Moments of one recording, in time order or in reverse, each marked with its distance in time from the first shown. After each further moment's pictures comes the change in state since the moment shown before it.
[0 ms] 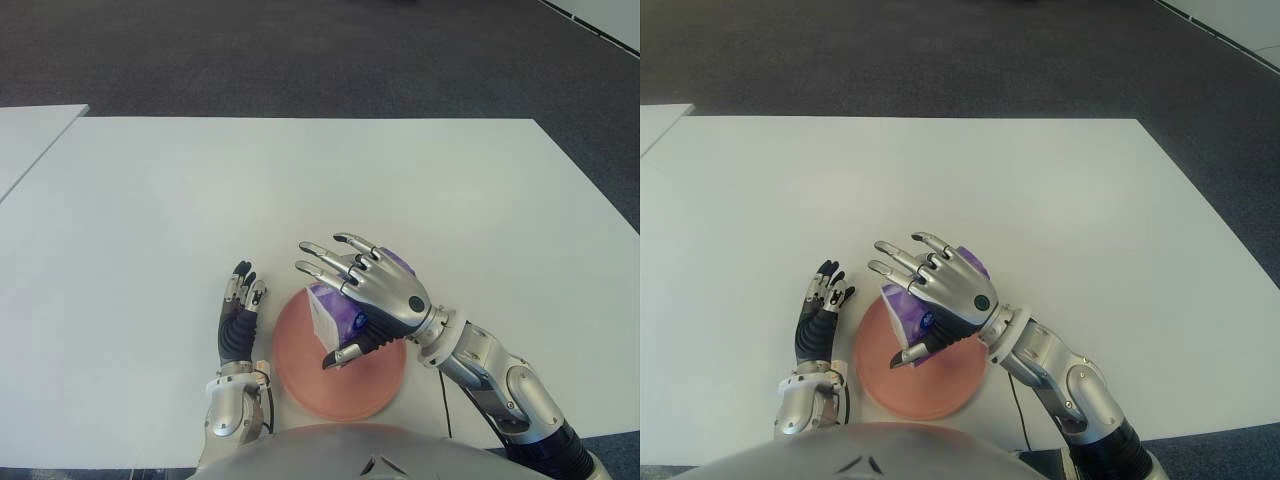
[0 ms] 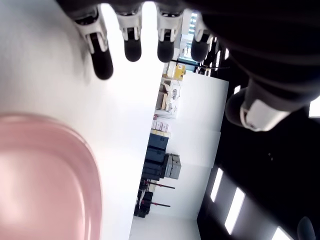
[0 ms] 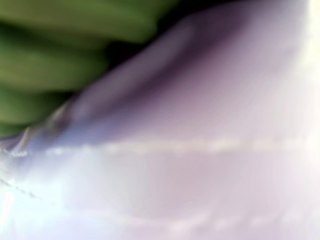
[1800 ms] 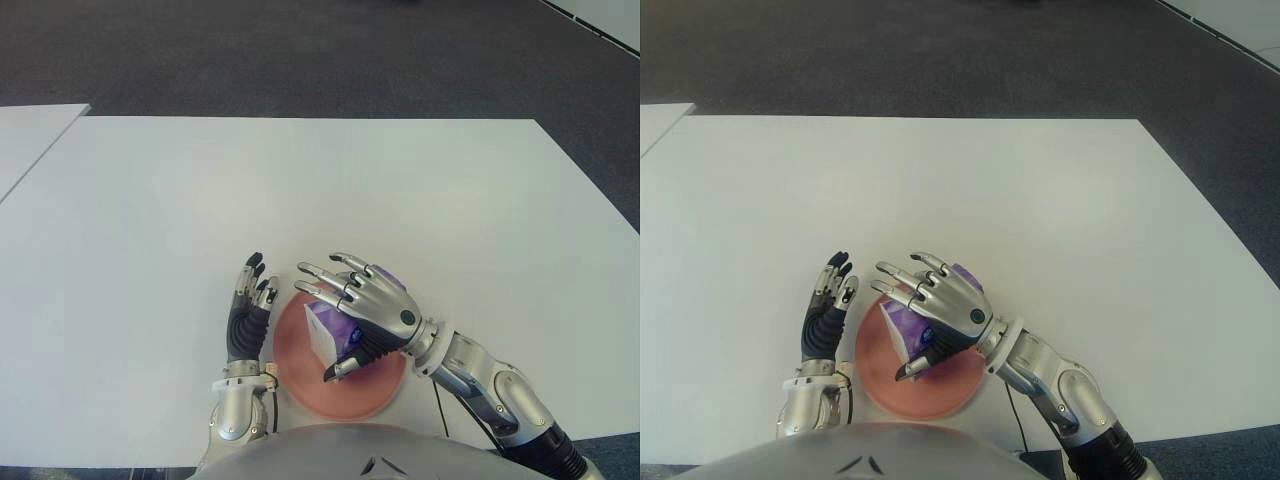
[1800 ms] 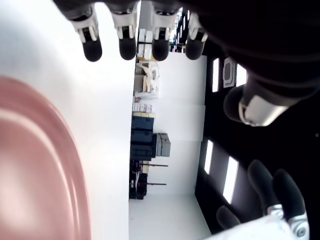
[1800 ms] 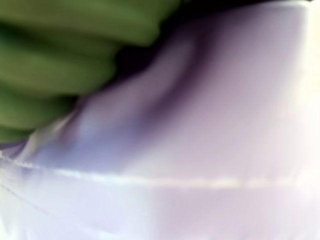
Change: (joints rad) left arm -0.015 0.061 -0.083 -0.050 0.128 -0.052 0.005; right arm 0.015 0.001 0.034 0.117 -0.055 -0.061 -0.085
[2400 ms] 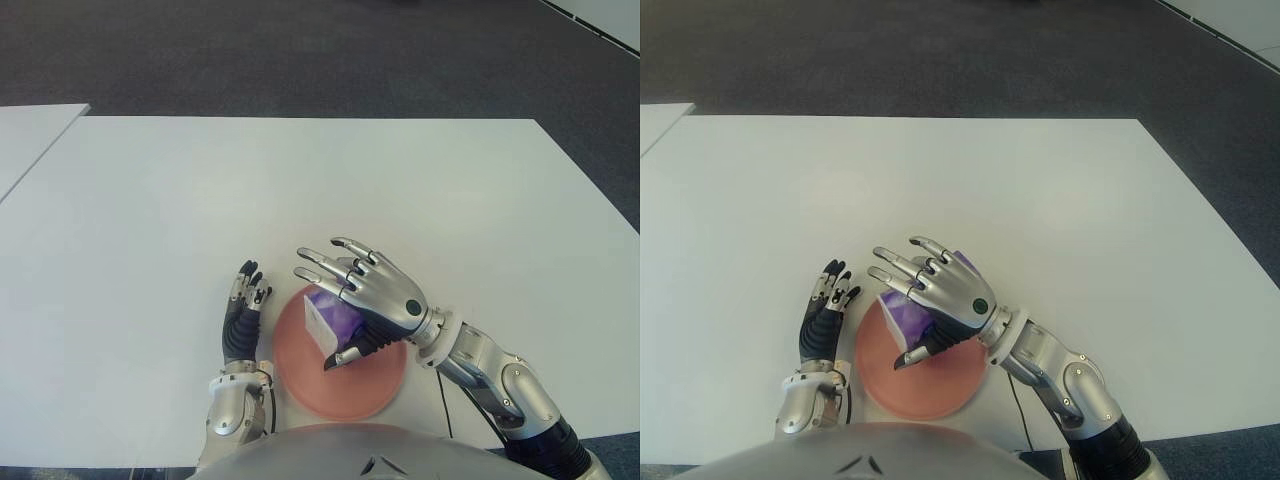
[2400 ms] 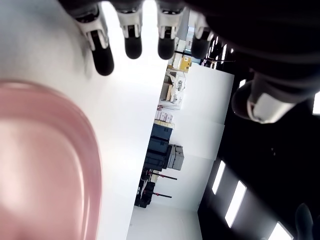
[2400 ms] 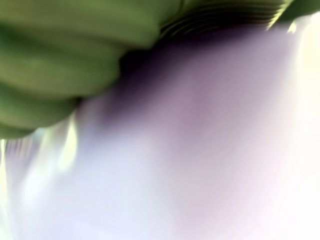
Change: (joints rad) left arm 0.010 -0.033 0.052 0.025 -0.164 0.073 -0.049; right arm -0.032 0.000 -0.038 -0.065 0.011 0.012 0.023
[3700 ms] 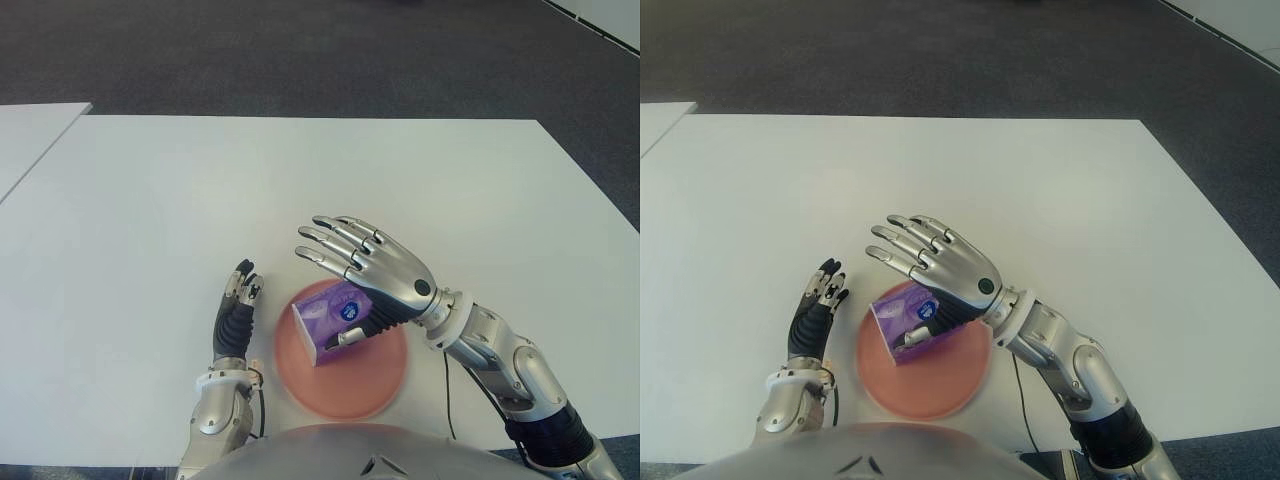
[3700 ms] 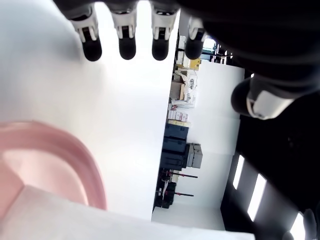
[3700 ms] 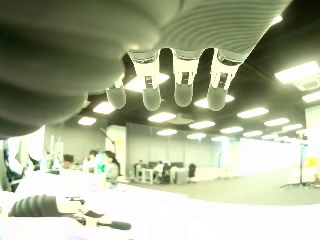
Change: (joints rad) left arm 0.047 0.017 0.029 -0.217 0.076 0.249 -0.009; right arm -0.061 0.002 -0.041 -0.022 0.096 -0.006 0.071
